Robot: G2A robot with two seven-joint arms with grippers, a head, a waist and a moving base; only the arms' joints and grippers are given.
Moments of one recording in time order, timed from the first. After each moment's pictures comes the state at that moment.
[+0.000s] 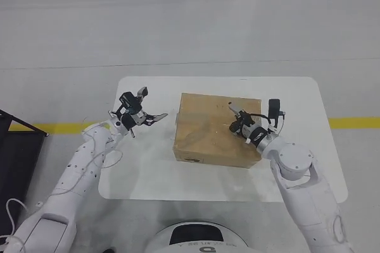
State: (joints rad) left arm 1.05 -1.16 -1.12 -1.03 1.61 -0.55 0.60; right arm -1.53 -1.21 1.40 -1.87 0.08 0.35 0.44
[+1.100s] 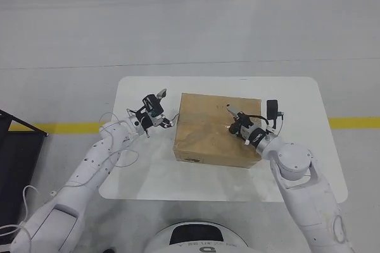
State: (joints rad) left arm 0.98 -1.21 -0.97 -1.01 1.66 -0.49 0.60; right arm -1.53 -1.20 1.39 -1.87 0.05 0.38 0.46
